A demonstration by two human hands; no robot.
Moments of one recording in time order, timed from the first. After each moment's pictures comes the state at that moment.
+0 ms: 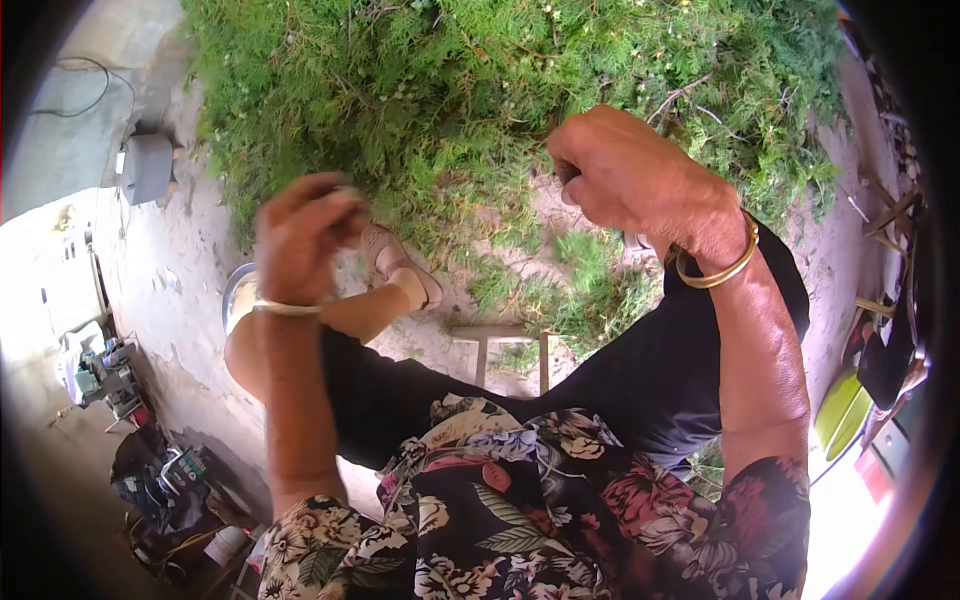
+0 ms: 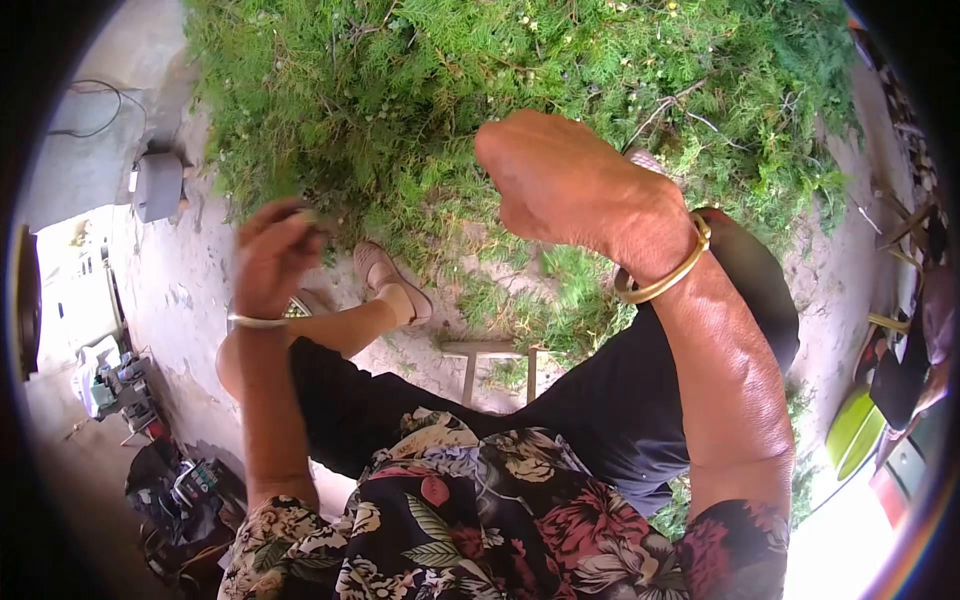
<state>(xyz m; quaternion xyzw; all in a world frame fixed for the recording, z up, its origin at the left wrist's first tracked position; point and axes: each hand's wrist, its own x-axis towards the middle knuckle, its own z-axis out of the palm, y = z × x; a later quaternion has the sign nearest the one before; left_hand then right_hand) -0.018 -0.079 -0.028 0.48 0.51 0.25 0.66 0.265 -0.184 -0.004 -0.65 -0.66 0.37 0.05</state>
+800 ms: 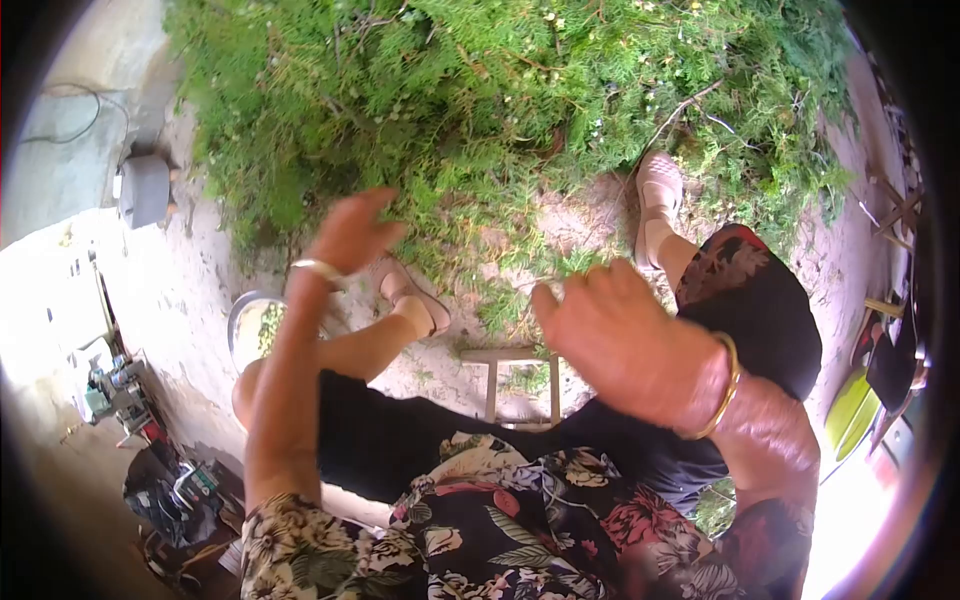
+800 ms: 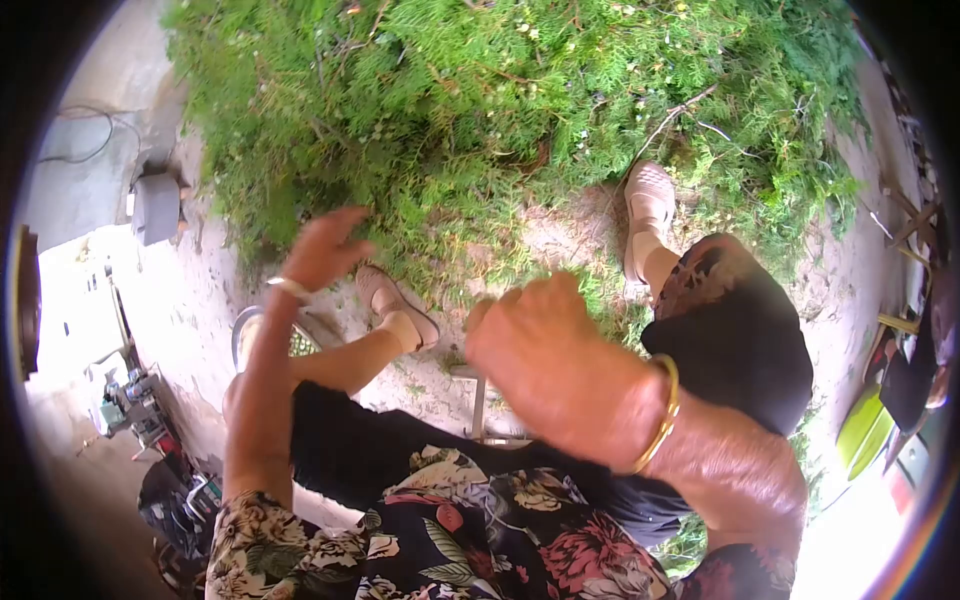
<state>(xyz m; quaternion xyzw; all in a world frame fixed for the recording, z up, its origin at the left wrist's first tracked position) -0.014 -0.015 -0.133 0.90 0.34 -0.10 0.27 0.222 -0.233 -0.016 -0.58 -0.76 0.28 -0.02</state>
